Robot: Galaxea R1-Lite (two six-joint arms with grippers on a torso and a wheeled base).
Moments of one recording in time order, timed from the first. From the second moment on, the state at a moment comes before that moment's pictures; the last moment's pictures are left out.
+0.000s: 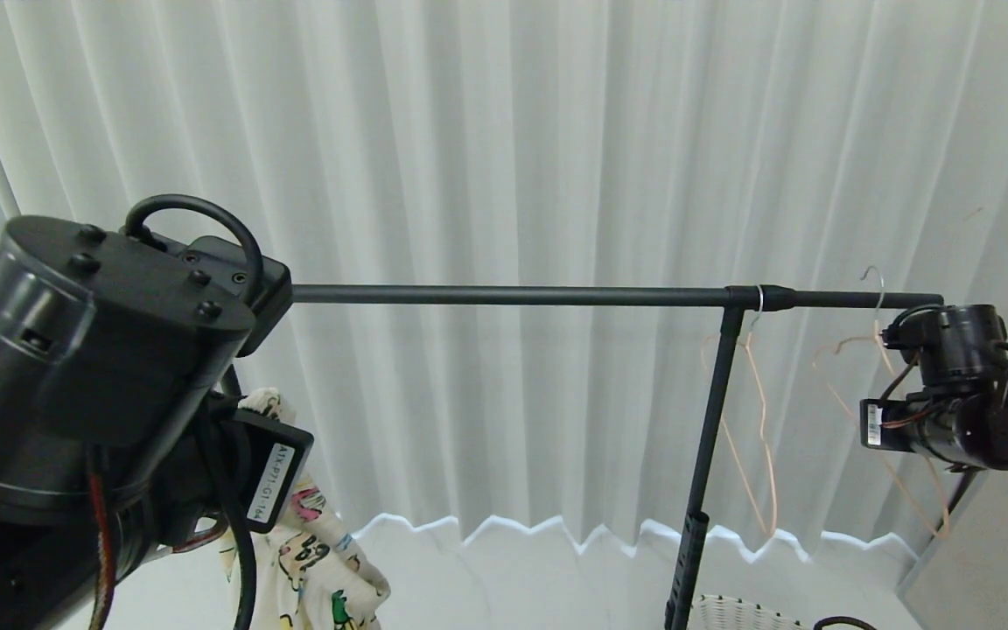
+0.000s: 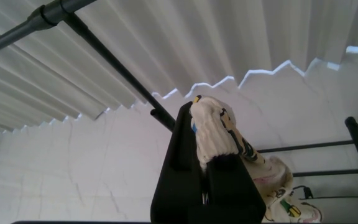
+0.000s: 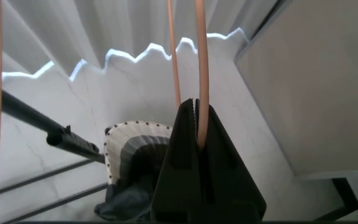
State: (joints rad) left arm -0.85 1.36 -1.05 0.48 0.83 -0.14; right arm 0.14 1.77 -0.83 -0.24 -0.42 0.21
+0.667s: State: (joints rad) left arm -0.85 1.32 -1.00 0.48 0.84 -0.14; right arm 0.14 1.48 -0.60 -0.33 -0.33 0.11
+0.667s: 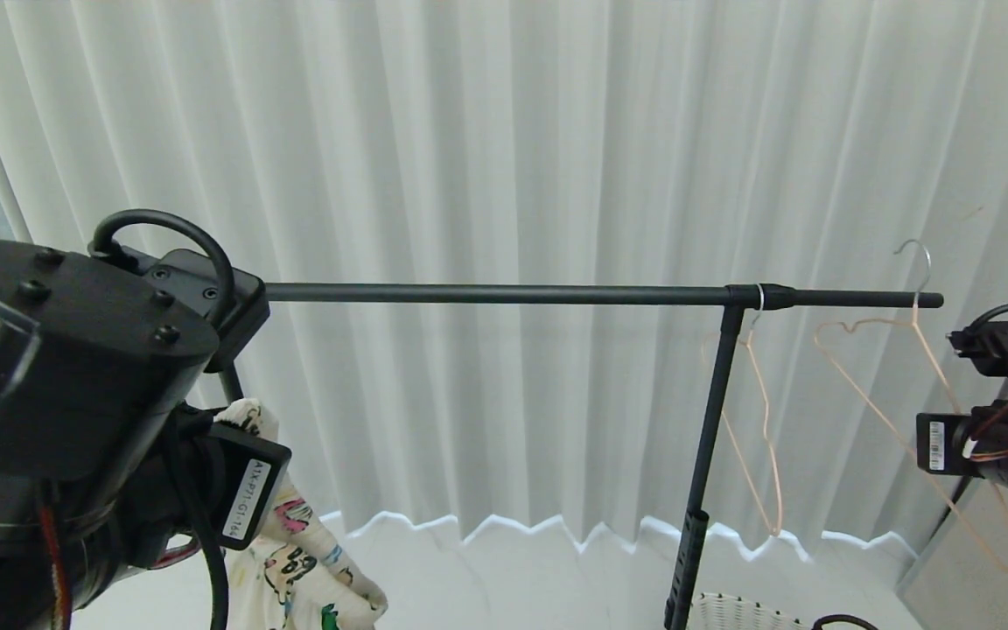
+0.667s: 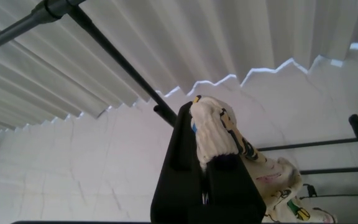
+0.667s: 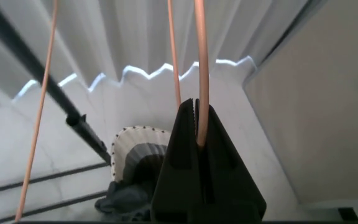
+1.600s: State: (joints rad) left arm -0.85 1.31 -0.94 0.41 0.83 -0.14; right arm 0.24 1.06 -0.39 -0.33 -0.10 0.02
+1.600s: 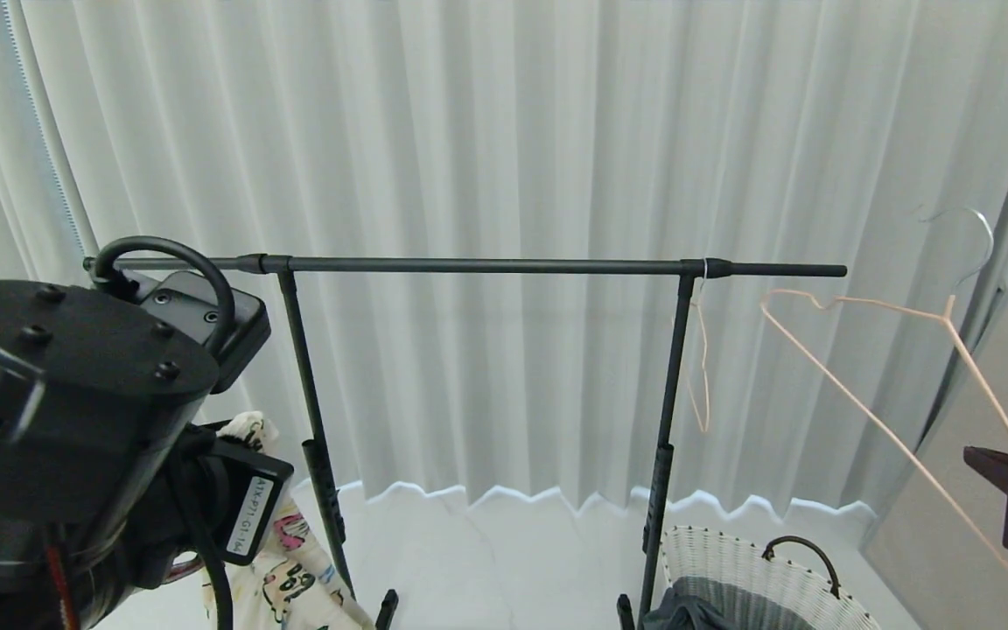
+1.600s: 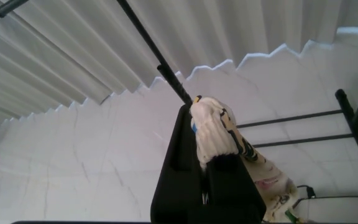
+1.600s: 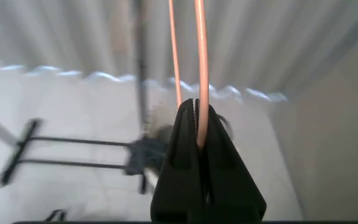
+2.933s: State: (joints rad) left arm -0.85 1.56 -1.13 0.23 0.63 -0.36; right arm 0.88 0.77 -0.34 -0.11 0.29 0.28
